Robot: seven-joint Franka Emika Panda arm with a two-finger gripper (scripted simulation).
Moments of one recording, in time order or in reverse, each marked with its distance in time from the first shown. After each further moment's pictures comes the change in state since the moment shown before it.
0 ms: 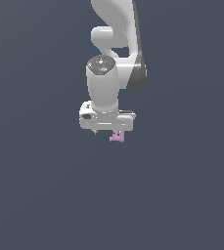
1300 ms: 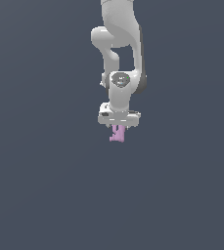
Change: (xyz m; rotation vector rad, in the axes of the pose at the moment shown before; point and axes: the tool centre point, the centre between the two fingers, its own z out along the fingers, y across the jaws) arm -0.112 -0.037 0.102 -0.033 -0.018 0.035
